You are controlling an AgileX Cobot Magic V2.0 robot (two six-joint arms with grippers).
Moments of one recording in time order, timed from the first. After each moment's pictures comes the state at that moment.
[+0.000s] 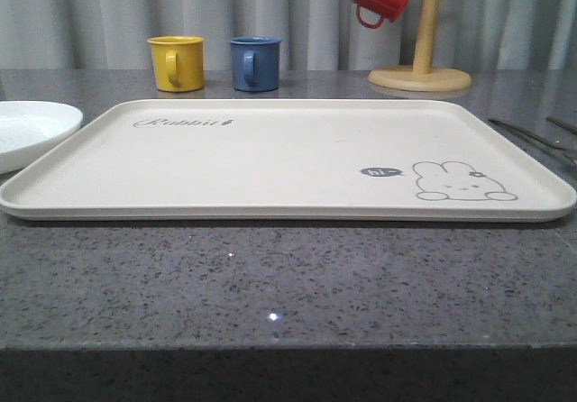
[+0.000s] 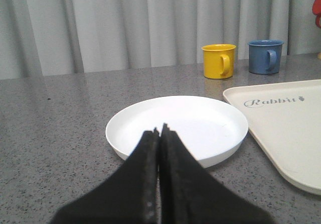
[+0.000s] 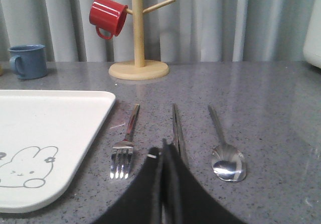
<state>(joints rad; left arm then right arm) -0.03 -0.01 0.01 -0.02 0.03 0.12 -0.01 -0.01 0.03 0.06 0.03 0.02</state>
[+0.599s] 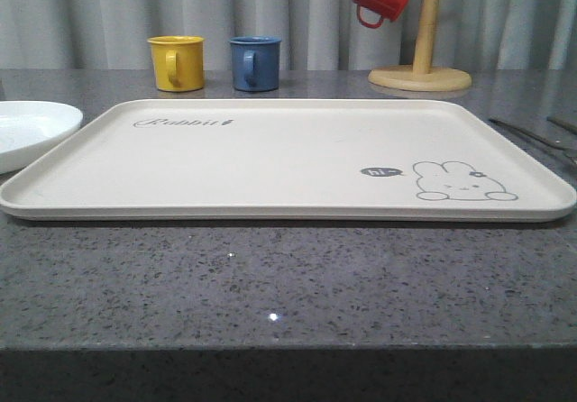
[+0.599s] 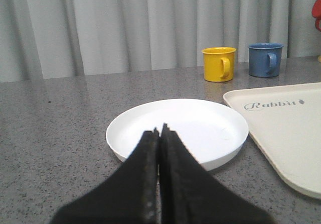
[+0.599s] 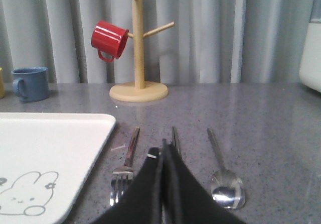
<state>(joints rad) -0.03 -0.01 0.01 -0.02 0.01 0.12 -0.01 -0.01 0.03 0.06 -0.06 0.02</state>
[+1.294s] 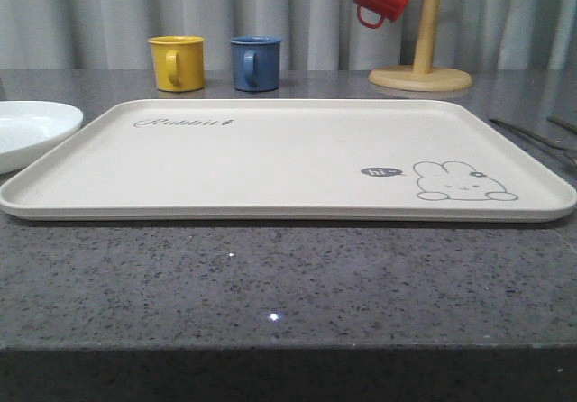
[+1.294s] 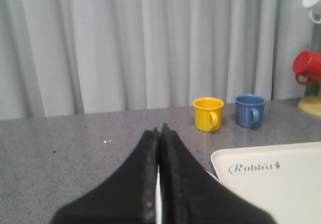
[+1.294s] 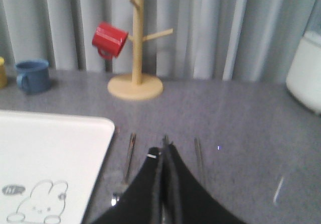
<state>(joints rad) -0.03 0.24 -0.57 -0.05 0.40 0.12 -0.01 0.28 -0.58 -0.01 0.54 0.01</state>
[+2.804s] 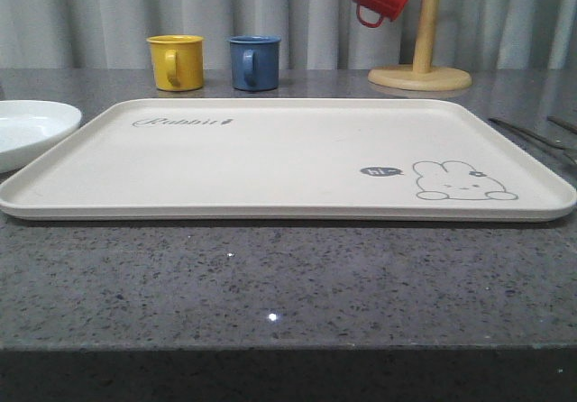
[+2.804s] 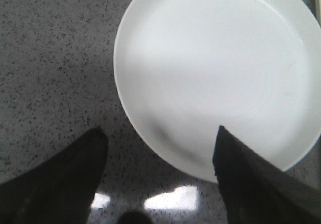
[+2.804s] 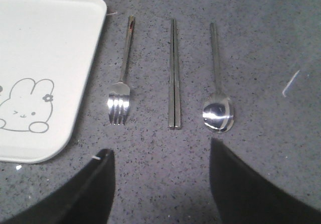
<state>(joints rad) 0.30 1.28 -1.00 -0.33 0.85 0.35 -0.01 0.52 -0.59 0.00 0.70 0.01</state>
